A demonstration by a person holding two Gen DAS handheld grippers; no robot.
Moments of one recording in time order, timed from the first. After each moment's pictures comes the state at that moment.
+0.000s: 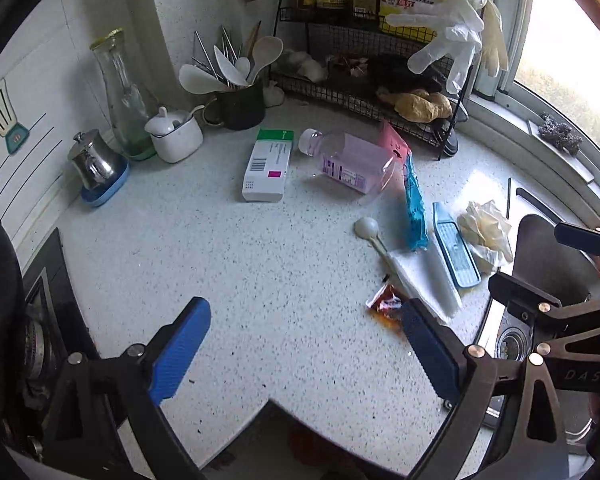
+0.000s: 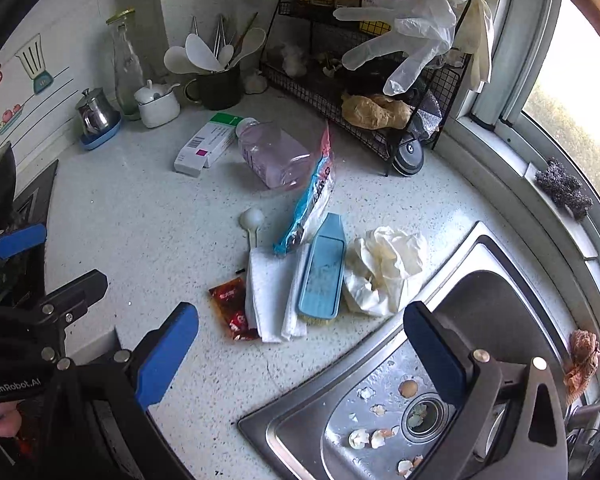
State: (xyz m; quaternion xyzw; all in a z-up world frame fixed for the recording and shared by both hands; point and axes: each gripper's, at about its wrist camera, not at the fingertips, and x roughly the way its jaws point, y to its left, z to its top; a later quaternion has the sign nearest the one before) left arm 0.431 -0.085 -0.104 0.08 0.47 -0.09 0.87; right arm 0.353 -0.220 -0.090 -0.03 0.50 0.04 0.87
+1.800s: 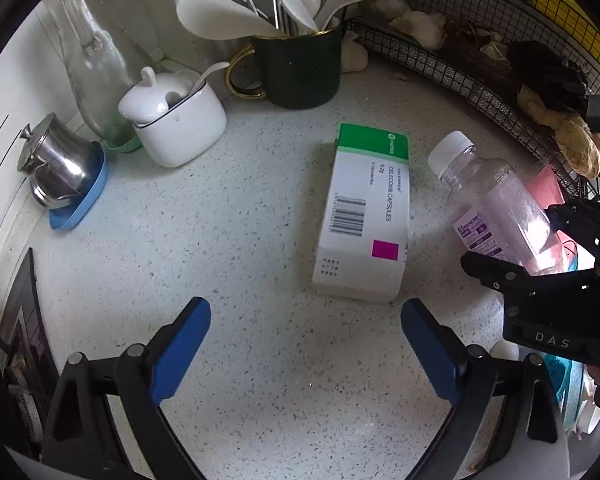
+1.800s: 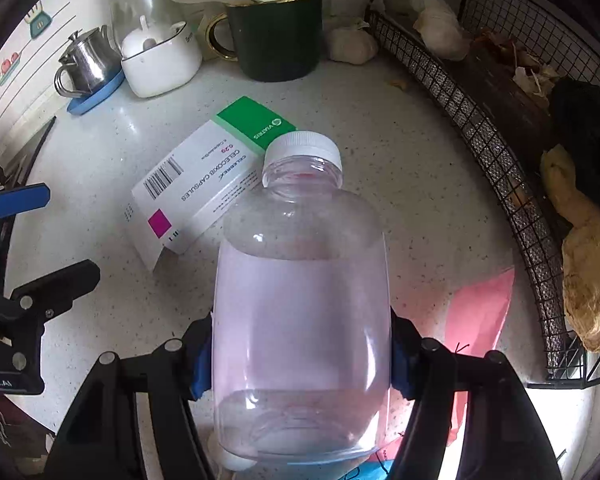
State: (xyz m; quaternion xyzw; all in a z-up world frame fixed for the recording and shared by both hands) left arm 0.626 -0.045 -0.181 0.06 0.55 -0.03 0.83; right arm 0.565 -0.160 -0.191 -0.10 0.55 0.22 0.80
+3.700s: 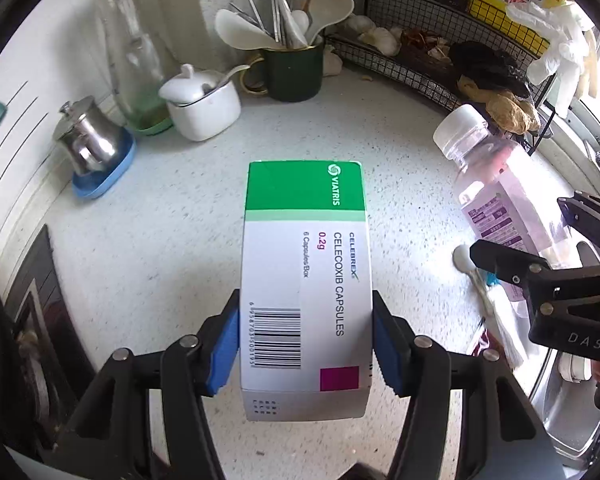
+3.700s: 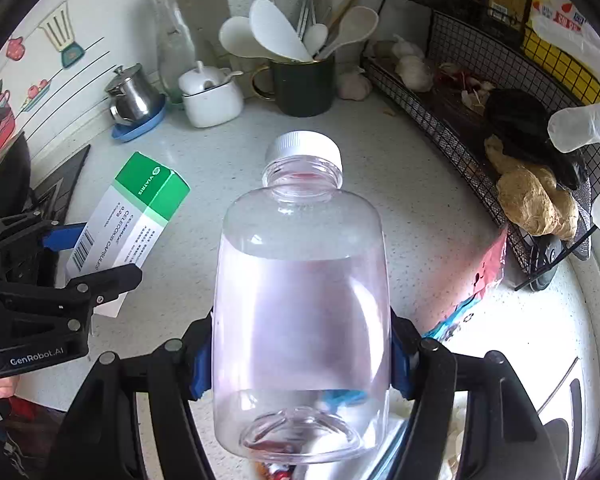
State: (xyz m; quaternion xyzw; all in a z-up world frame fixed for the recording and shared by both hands) left arm 0.522 -0.019 -0.148 0.06 0.53 -0.07 0.84; right arm 0.450 -0.167 -0.107 -0.06 0.51 0.20 0.83
